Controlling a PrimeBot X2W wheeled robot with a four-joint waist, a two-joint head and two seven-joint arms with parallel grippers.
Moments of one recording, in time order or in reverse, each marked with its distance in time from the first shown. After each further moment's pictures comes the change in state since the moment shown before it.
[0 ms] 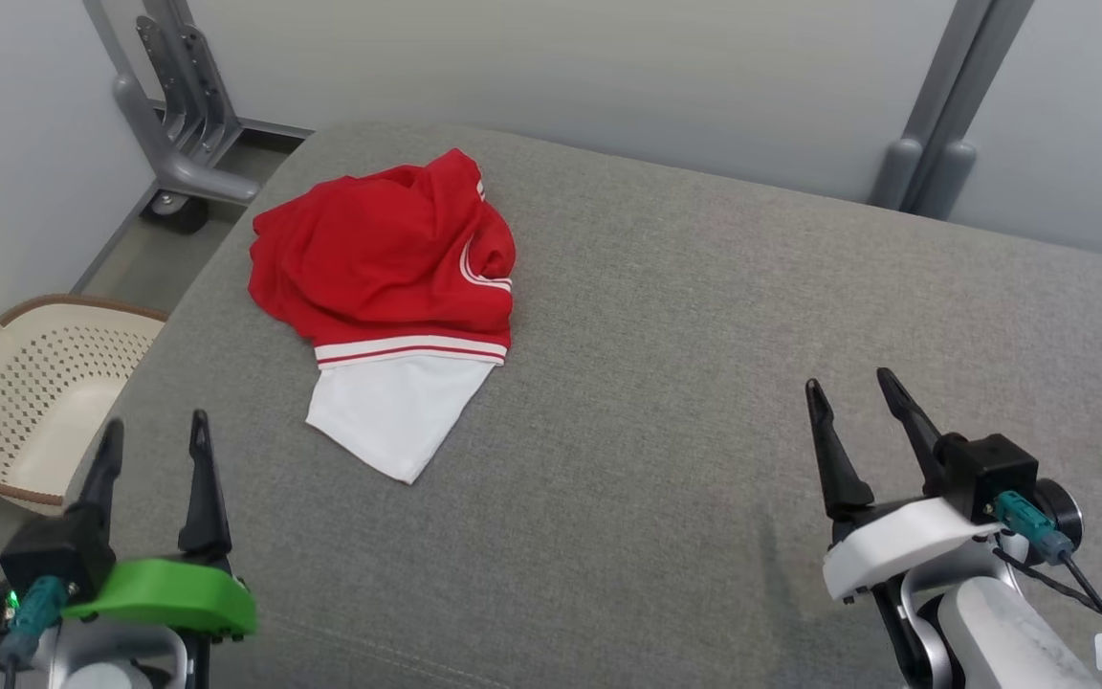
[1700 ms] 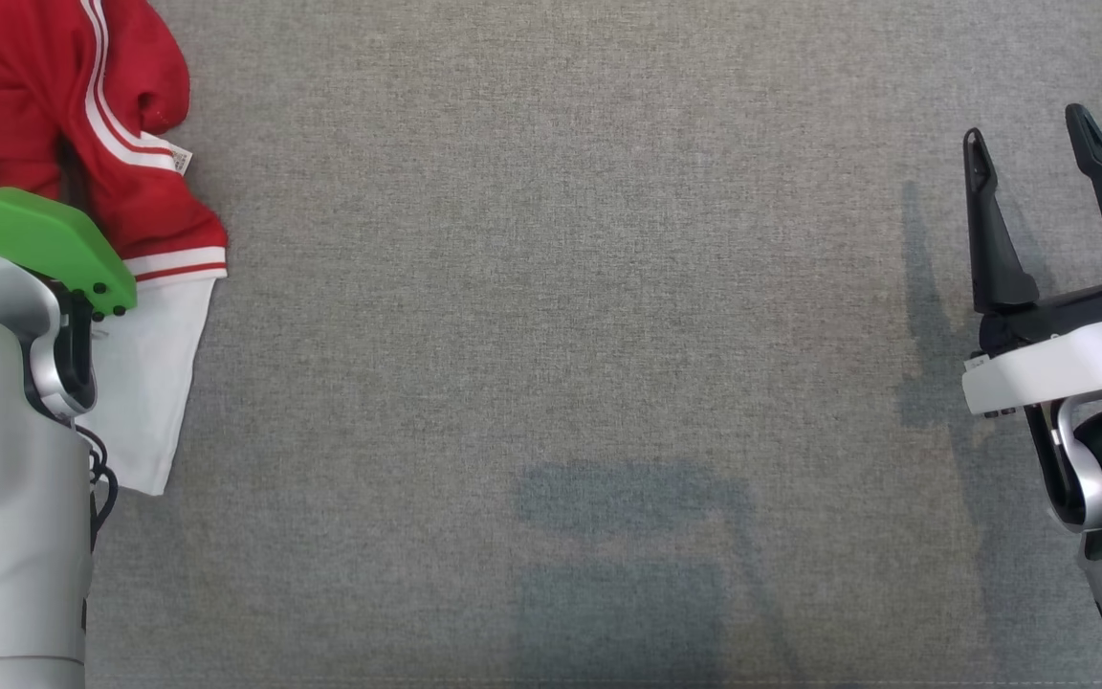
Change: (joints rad) left arm -0.735 0.023 0.086 0.560 -0.010 -0.002 0.314; right arm -0.179 -0.190 -0.138 -0.343 -0.096 -0.008 0.164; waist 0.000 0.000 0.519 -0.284
